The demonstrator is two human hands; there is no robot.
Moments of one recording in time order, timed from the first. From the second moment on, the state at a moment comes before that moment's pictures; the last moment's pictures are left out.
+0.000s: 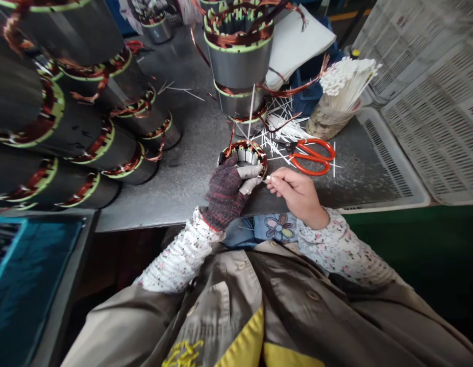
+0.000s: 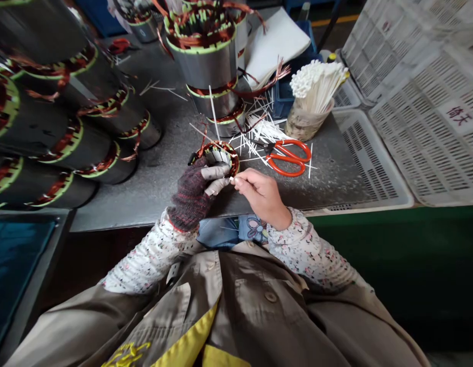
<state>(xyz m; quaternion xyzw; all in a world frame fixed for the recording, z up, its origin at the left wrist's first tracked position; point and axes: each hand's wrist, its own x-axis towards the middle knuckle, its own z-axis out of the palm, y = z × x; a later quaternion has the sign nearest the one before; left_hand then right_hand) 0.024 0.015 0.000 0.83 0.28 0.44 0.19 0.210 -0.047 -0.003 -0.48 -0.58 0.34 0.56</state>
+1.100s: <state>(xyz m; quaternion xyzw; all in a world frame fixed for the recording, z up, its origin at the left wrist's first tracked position) 0.025 0.018 0.008 0.86 0.34 0.35 0.16 0.217 -0.067 0.019 -0.35 -0.48 0.57 0.57</state>
